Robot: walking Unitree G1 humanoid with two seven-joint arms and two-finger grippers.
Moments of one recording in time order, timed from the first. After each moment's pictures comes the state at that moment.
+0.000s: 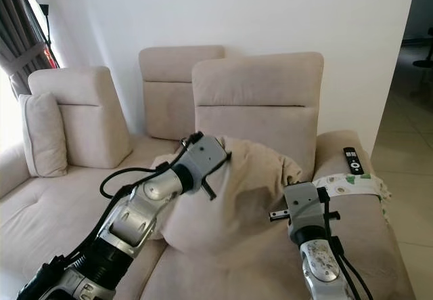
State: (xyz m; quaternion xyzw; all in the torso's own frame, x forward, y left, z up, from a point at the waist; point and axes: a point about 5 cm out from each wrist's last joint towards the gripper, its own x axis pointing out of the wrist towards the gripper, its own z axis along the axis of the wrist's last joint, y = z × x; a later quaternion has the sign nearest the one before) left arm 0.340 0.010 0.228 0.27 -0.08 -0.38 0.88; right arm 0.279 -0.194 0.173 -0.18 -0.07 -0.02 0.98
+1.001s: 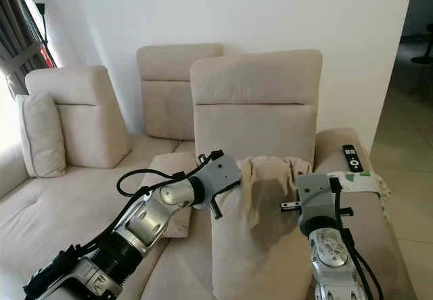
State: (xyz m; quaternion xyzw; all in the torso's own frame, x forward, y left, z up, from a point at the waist) left arm 0.342 -0.012 0.210 0.31 -0.04 -0.43 0.85; right arm 0.285 -0.209 0.187 -0.18 -0.03 -0.07 0.98
